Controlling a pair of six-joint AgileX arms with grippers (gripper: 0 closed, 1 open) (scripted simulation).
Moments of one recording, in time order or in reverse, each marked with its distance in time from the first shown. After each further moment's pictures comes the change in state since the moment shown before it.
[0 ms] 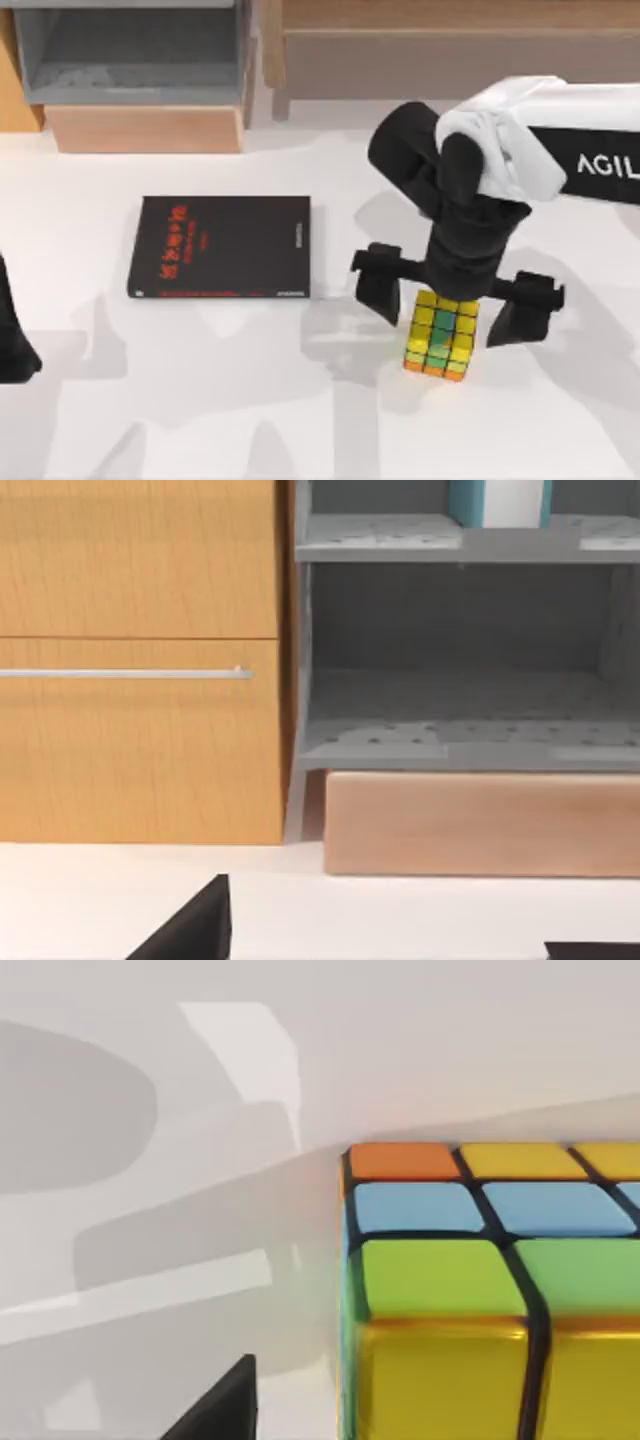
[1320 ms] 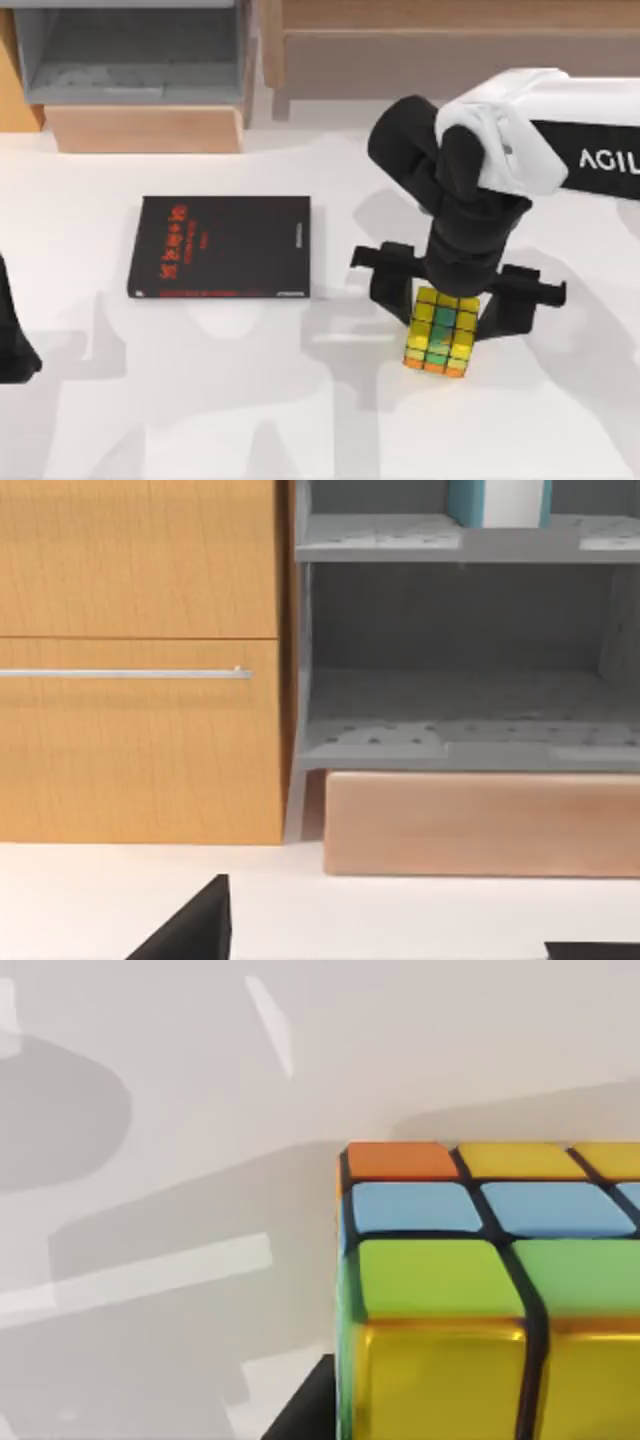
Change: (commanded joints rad) left arm 0.000 0.000 0.000 0.000 0.000 0.000; right arm -0.003 -0.012 0.022 -0.031 -0.001 0.003
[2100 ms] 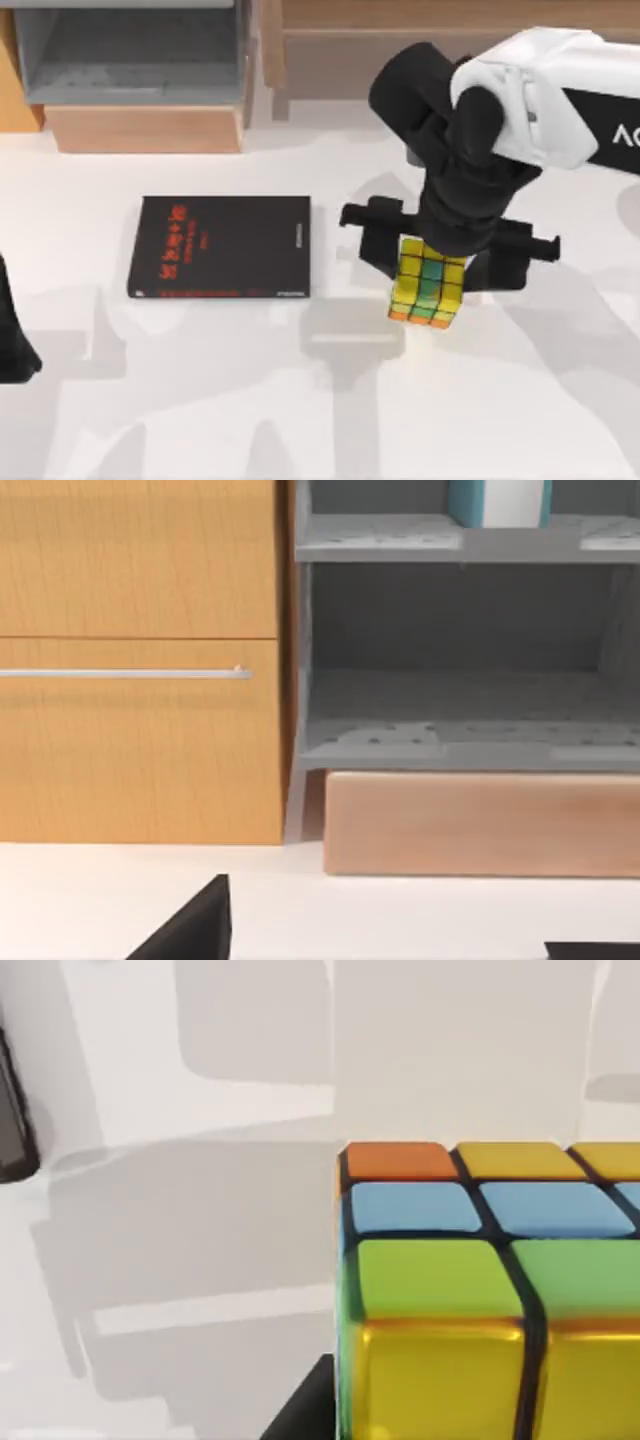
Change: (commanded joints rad) left arm 0.000 0.000 0.000 0.000 0.000 0.000; right arm -0.005 -0.064 0.057 0.035 0.022 -0.086
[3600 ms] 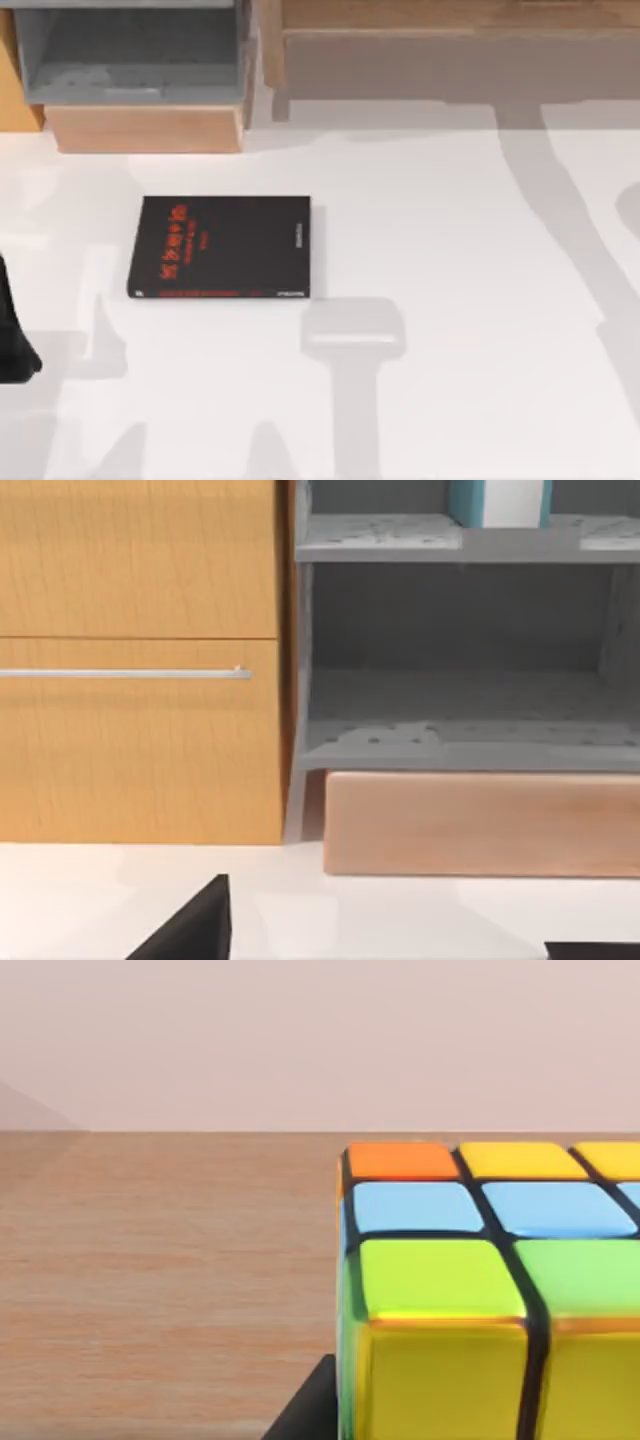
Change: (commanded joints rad) left arm 0.000 0.000 0.000 0.000 0.000 0.000; right arm -0.371 -0.373 -0.005 1.058 0.242 -0.807
